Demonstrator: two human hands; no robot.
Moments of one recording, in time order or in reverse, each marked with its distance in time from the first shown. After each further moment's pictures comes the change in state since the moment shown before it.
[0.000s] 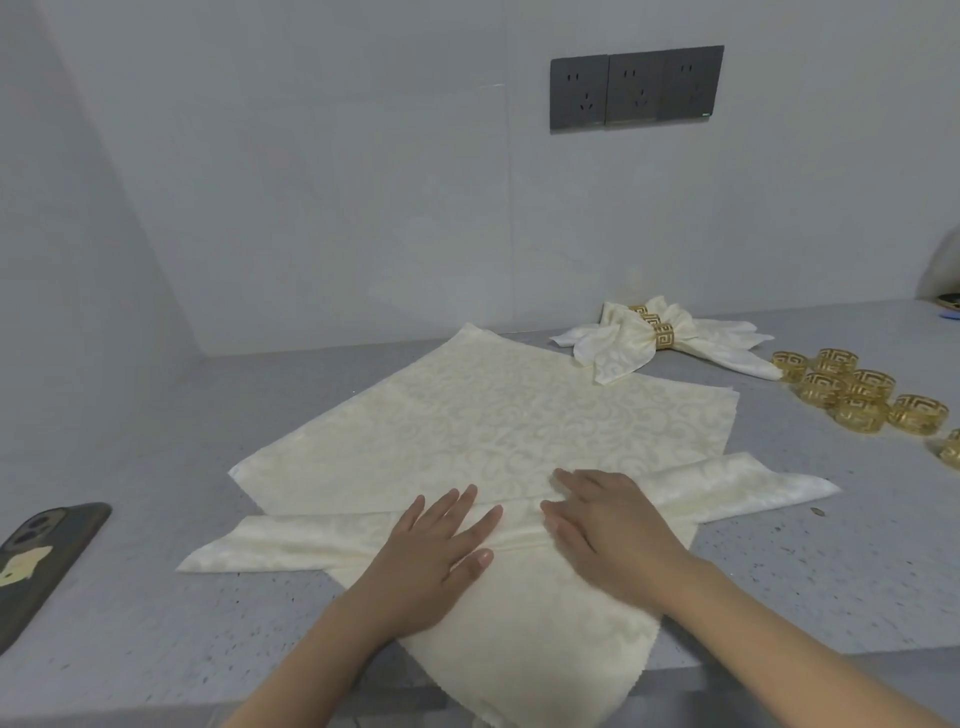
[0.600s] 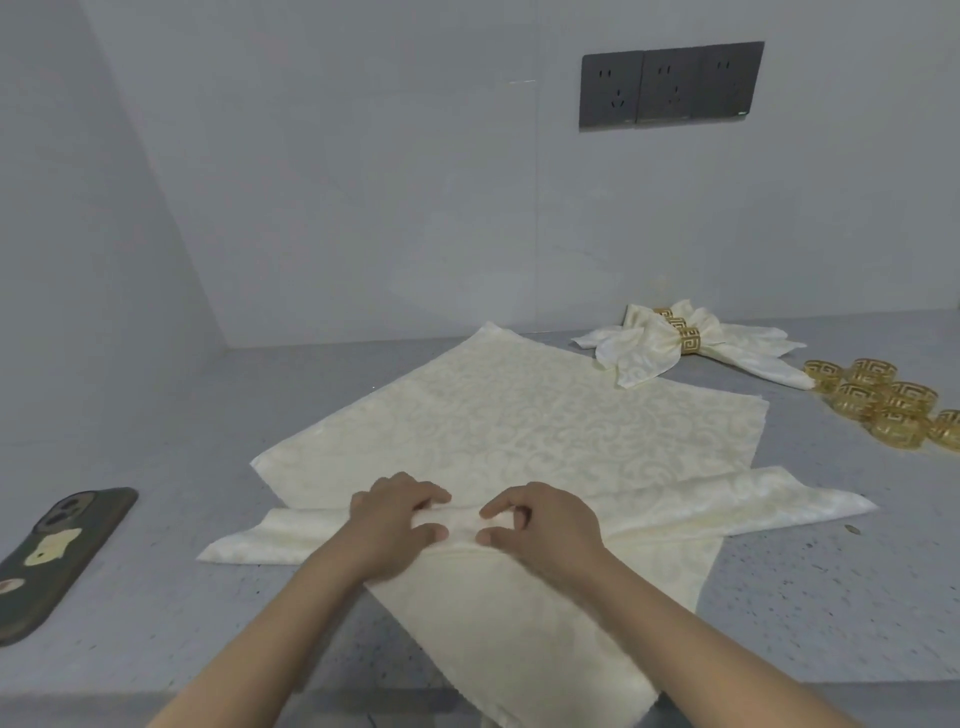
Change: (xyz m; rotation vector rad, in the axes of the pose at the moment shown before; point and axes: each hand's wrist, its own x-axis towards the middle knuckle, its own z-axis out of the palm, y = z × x) left_hand 0.003 -0.043 -0.033 -0.211 0.030 -0.359; right_hand 0.049 -0.058 0.014 0.511 -0.032 0.281
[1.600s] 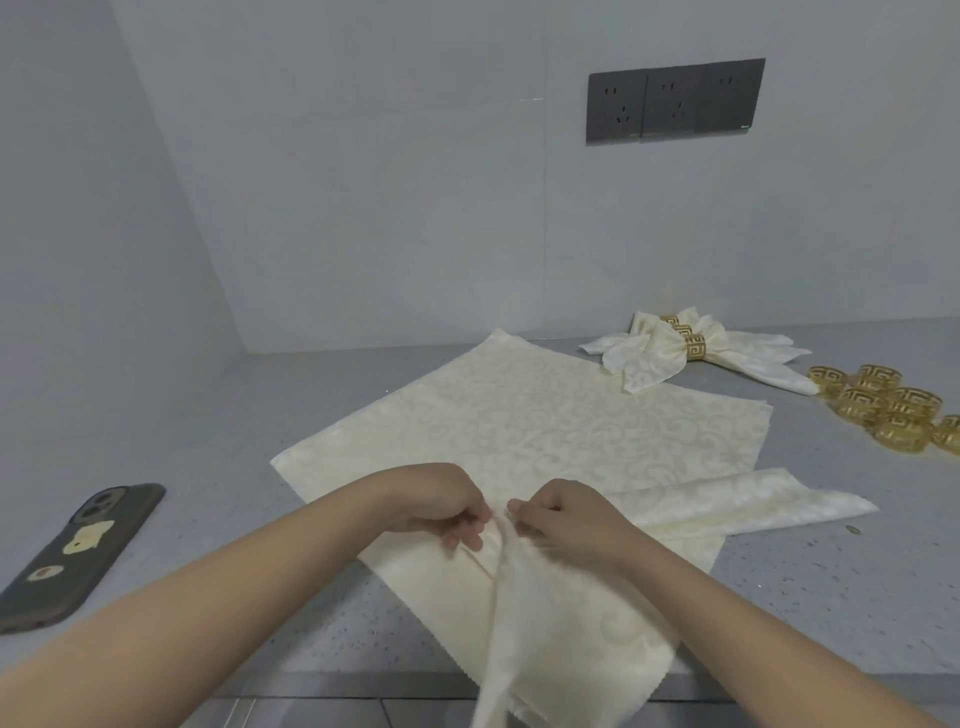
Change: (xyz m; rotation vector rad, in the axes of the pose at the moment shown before) left_hand 0.005 0.058 -0.041 -0.579 -0.502 -0.261; right_hand -0.003 0.008 -0.022 0.171 -0.151 -0.011
